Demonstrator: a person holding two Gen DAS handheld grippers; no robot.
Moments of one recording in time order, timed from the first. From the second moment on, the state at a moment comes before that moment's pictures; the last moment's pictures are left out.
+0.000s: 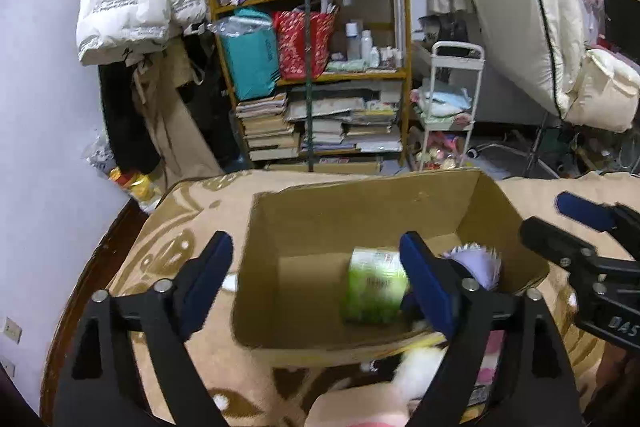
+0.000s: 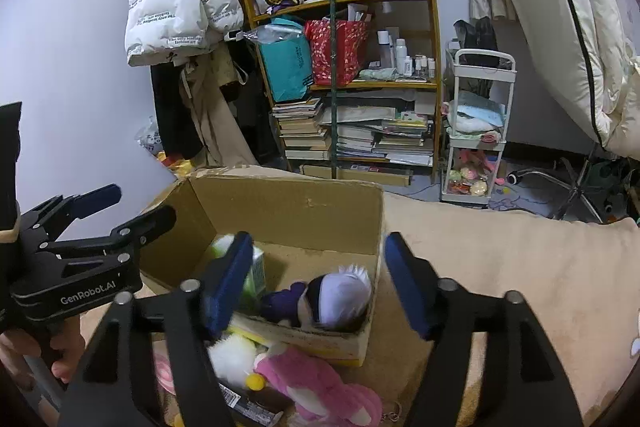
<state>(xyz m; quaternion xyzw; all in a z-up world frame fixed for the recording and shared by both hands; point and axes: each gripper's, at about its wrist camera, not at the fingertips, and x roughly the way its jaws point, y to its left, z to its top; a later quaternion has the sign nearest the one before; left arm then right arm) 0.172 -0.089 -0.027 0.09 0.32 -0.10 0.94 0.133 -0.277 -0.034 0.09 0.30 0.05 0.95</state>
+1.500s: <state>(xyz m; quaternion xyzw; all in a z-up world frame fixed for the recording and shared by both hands) 0.054 -0.022 -0.026 0.02 0.42 -0.06 0.90 0.032 -0.258 -0.022 0.09 0.36 0.05 0.93</state>
